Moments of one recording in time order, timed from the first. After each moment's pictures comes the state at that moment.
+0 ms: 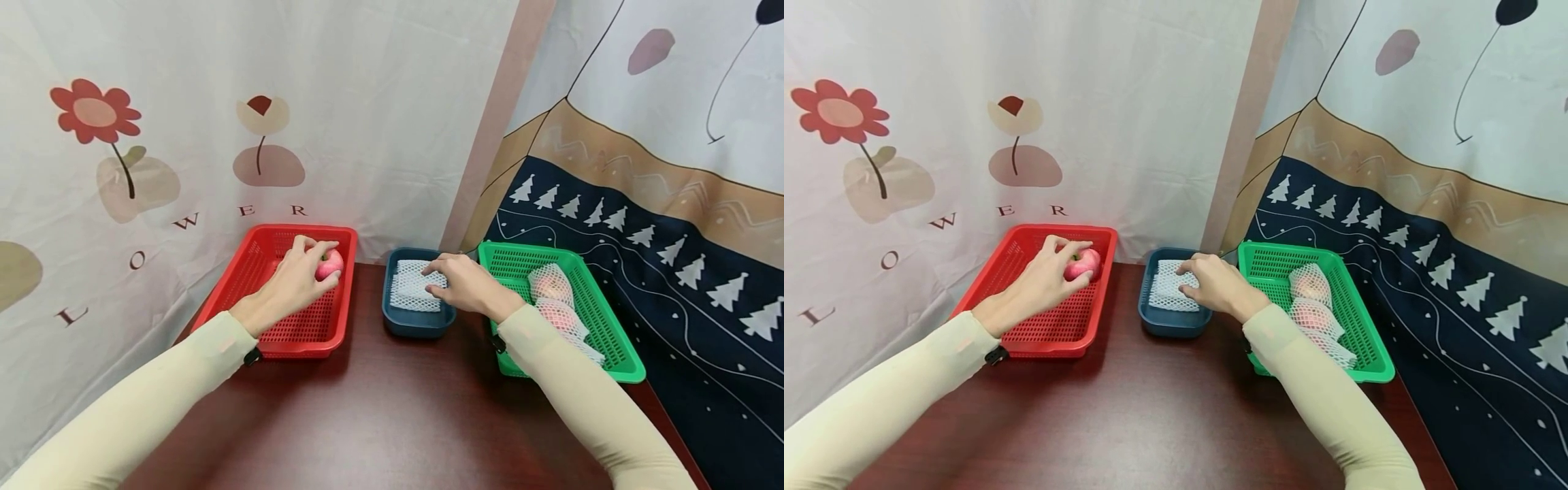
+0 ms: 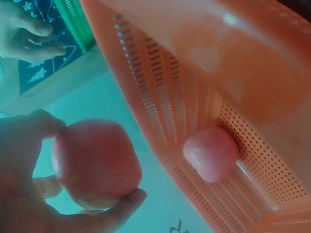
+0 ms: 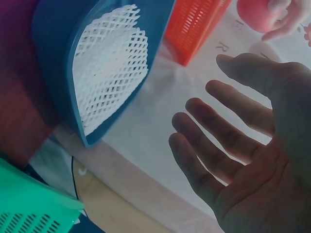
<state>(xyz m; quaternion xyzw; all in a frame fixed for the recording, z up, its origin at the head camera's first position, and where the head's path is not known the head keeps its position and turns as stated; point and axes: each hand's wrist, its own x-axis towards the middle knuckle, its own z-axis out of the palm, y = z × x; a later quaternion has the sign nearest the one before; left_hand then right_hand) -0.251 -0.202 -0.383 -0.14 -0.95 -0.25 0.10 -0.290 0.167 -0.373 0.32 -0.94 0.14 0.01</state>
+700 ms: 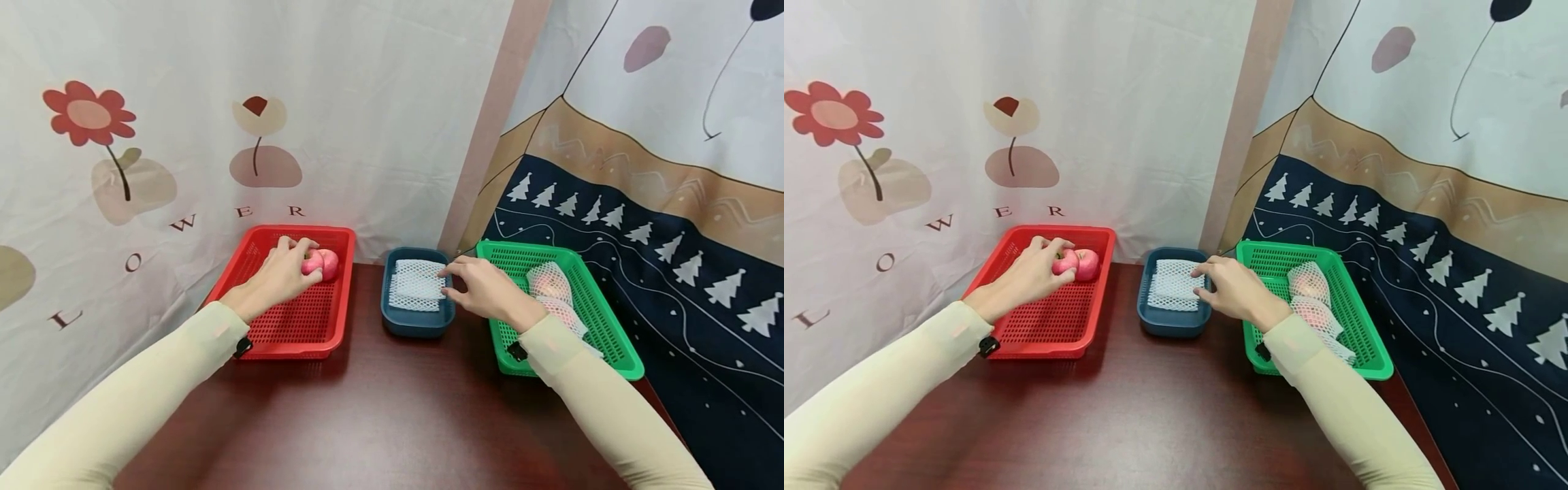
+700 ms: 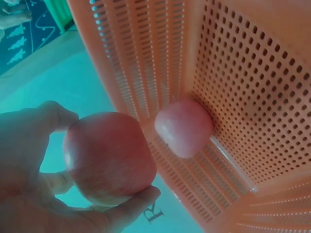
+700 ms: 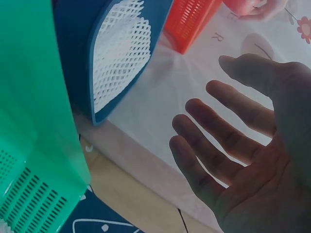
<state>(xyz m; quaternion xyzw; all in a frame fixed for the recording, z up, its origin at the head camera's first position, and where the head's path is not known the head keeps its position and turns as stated) -0.271 -0.227 -0.382 -0.10 -0.97 -0.23 0.04 -0.272 0.199 -0.370 0.32 -0.94 0.14 0.05</state>
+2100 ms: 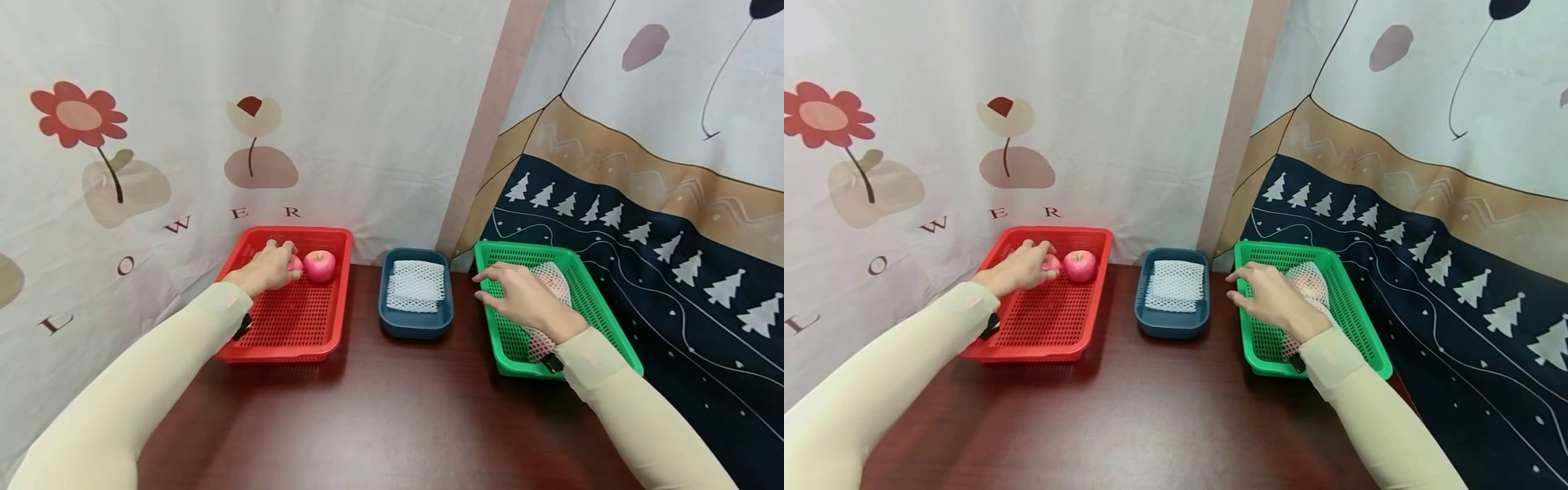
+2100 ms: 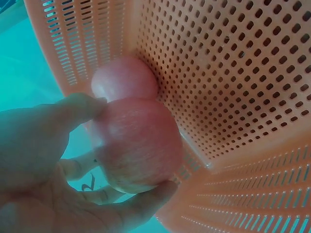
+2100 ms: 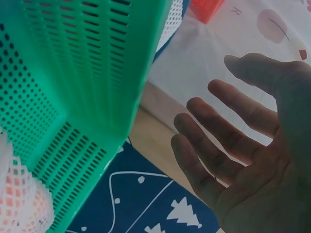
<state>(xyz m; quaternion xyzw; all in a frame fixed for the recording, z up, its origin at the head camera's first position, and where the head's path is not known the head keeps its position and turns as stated) -0.319 -0.261 -0.398 -0.06 -0.98 -0.16 -0.07 -0.263 0.260 -0.374 0.25 -0.96 0.15 0.04</state>
